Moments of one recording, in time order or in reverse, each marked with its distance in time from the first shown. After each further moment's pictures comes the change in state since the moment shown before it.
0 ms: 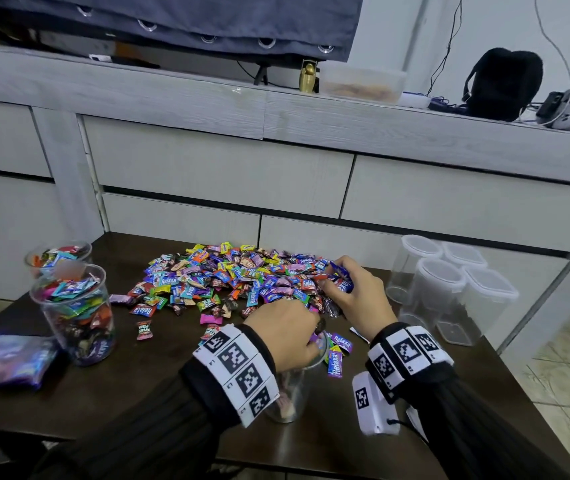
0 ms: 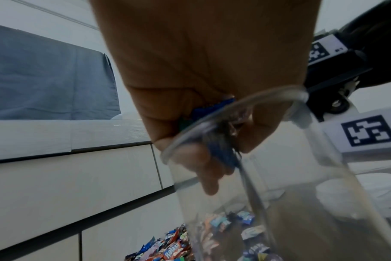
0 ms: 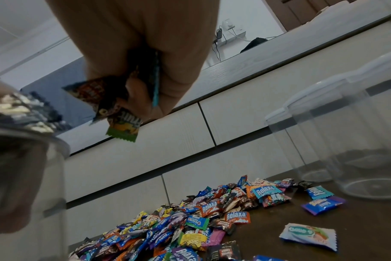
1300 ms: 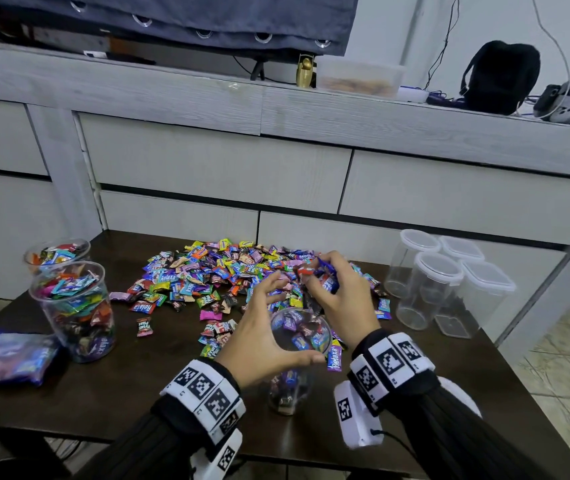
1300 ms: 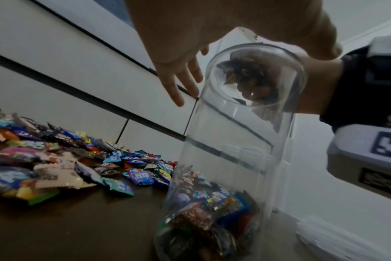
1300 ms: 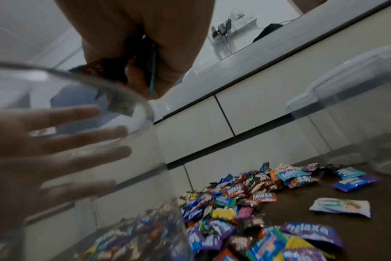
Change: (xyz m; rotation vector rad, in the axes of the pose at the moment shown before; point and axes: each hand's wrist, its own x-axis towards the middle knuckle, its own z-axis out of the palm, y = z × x) left_hand -0.033 -0.018 0.054 -1.090 0.431 -0.150; right_hand -0.016 -0.027 0.018 0.206 0.102 -0.086
